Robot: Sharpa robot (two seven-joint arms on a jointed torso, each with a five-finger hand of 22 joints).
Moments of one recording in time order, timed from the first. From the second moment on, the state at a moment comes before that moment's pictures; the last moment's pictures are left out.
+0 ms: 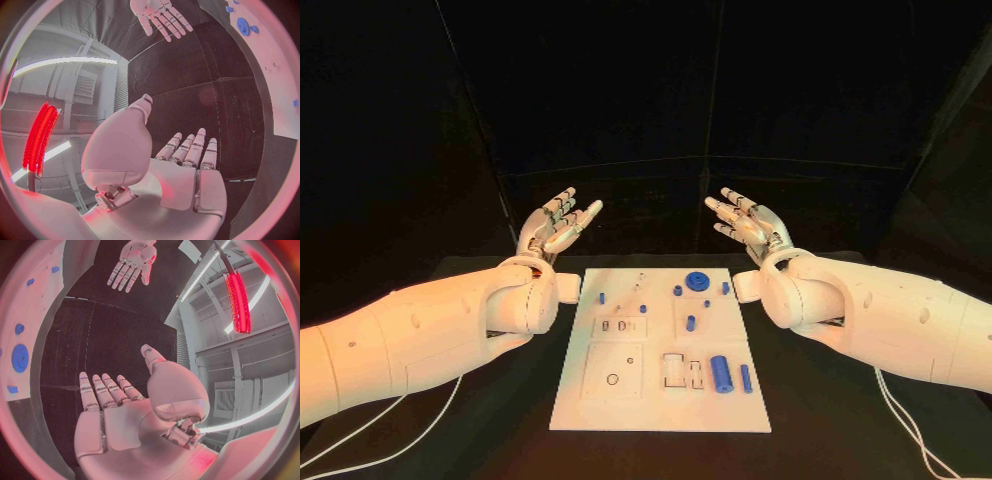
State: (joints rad) left arm 1.21 -0.70 -0.14 1.34 0.08 -0.60 0.57; left_hand 1.22 -0.14 0.19 0.28 0.04 0.24 0.14 0.02 0.03 0.20 0.20 0.02 0.03 0.33 0.21 0.04 0.05 0.06 0.11 0.28 0.01 0.02; right arm 1.15 -0.71 -0.02 1.37 -0.13 -0.50 0.40; right_hand 1.01 0.12 0.08 -0.03 0.27 0.18 0.13 0.02 0.02 0.26 0.23 0.03 0.03 0.24 0.23 0.03 0.03 0.05 0.28 0.28 0.03 0.04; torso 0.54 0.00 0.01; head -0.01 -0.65
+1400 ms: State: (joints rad) left arm 1.23 -0.88 -0.14 1.60 0.11 -0.41 0.60; left_hand 1.29 -0.03 0.20 0.13 0.05 0.84 0.21 0.13 0.07 0.92 0.19 0.15 0.07 1.03 0.14 0.24 0.14 0.18 0.87 0.25 0.31 0.15; right arm 1.25 -0.66 -0.03 1.24 -1.32 -0.26 0.07; right_hand 1.26 0.00 0.21 -0.28 0.29 1.04 0.16 0.10 0.07 1.23 0.09 0.11 0.07 1.46 0.00 0.51 0.27 0.16 1.14 0.09 0.56 0.27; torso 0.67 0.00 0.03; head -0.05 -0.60
